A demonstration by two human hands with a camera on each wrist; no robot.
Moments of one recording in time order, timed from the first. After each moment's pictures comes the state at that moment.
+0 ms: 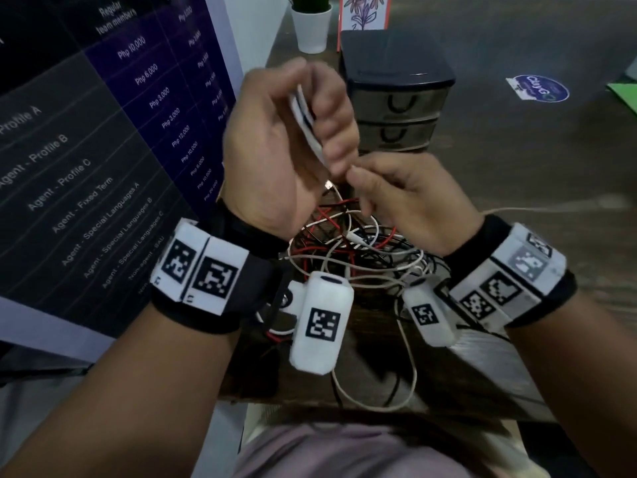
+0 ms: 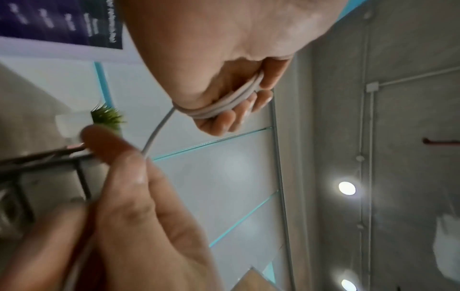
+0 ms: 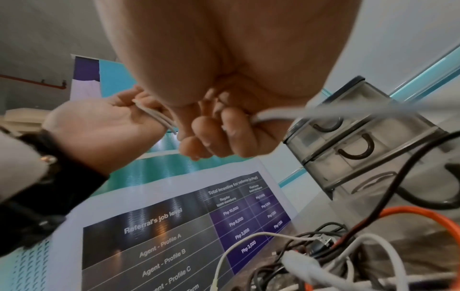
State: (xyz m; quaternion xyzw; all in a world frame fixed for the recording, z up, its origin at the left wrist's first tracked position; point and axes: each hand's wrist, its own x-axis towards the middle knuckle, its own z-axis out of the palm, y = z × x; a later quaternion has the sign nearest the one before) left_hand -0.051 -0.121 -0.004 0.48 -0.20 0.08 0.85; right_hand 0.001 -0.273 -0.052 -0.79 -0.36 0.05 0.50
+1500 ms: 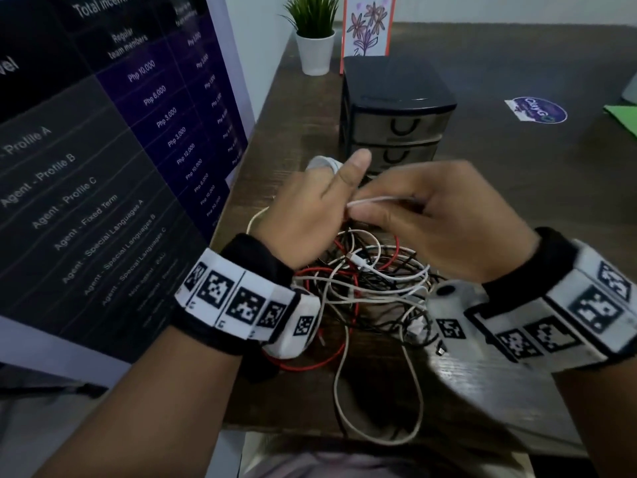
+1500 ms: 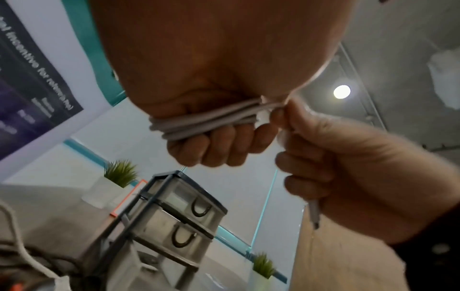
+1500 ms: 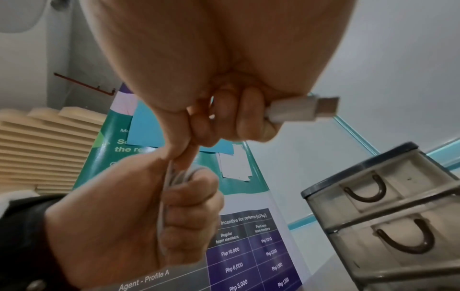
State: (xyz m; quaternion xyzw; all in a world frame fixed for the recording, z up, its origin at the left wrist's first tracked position) left_hand -0.038 -0.111 -0.037 0.90 -0.03 0.11 0.42; right_hand -0.009 -0.285 -0.017 -0.80 -0.43 -0.01 0.43
